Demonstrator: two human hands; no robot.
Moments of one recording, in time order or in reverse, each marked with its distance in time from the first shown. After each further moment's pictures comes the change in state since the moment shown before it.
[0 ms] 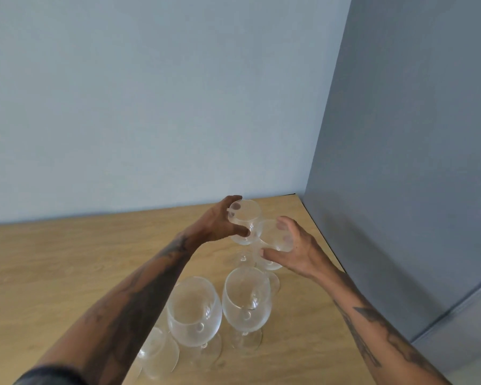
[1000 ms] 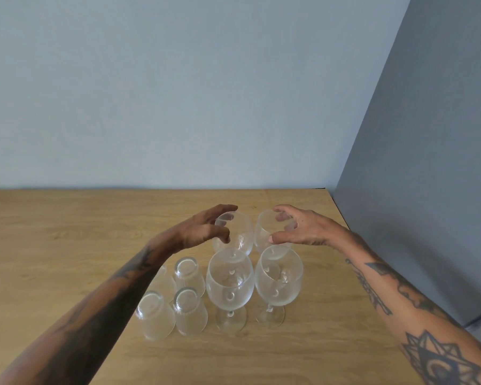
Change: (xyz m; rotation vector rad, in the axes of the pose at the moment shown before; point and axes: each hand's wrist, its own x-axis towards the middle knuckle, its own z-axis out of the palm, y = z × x) left_hand -0.126 -0.033 -0.054 -0.114 -0.087 -0.111; right_hand 0.025 -0.056 0.006 -0.254 -0.439 -0.015
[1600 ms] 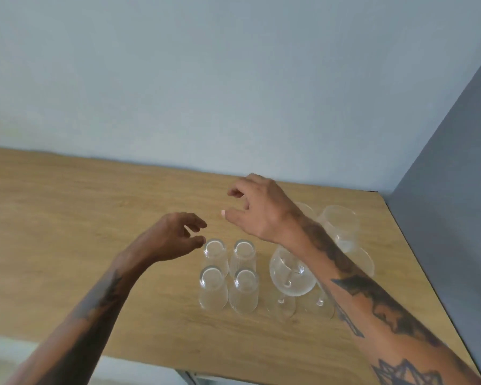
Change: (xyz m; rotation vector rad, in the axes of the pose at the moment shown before) left_hand -0.131 -0.104 -0.065 0.283 0.396 -0.141; right_hand -0.018 -0.213 0.093 -0.164 0.278 -0.479
